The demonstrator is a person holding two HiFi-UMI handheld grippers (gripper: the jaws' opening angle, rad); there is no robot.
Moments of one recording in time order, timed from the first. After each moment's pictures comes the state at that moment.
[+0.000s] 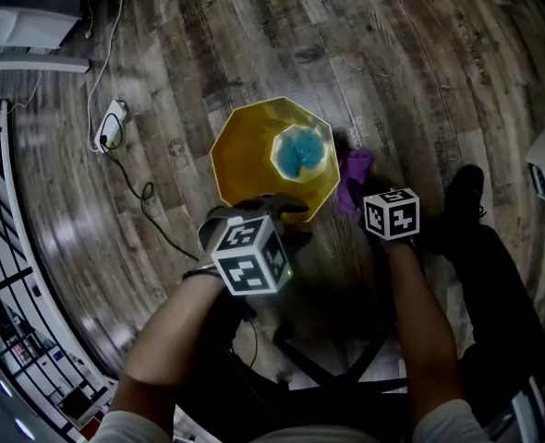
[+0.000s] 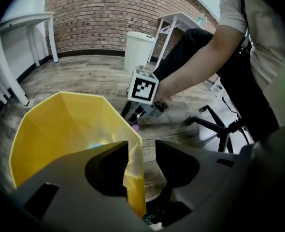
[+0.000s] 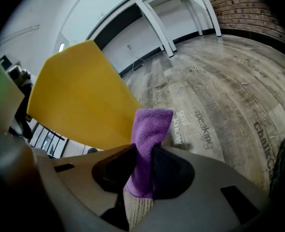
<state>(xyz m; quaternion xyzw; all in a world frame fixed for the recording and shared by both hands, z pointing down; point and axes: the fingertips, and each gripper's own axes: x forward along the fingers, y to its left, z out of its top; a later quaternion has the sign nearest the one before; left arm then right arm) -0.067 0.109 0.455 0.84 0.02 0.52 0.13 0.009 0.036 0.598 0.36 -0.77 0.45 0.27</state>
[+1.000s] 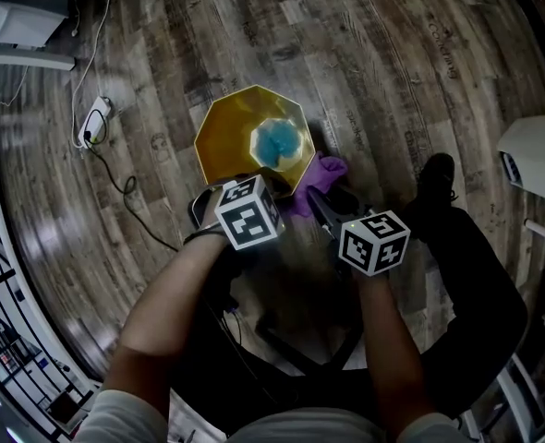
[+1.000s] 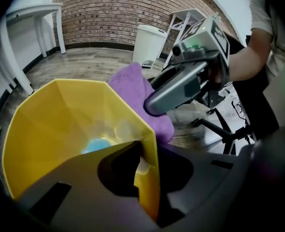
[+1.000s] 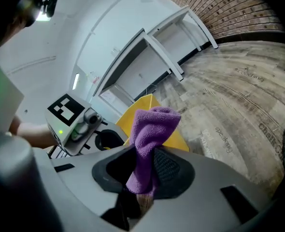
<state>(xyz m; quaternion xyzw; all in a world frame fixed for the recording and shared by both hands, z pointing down) -0.063 0.097 0.488 0.82 -0.02 0.55 0.17 -0.020 0.064 0.448 0.35 -0.81 0.46 0.10</state>
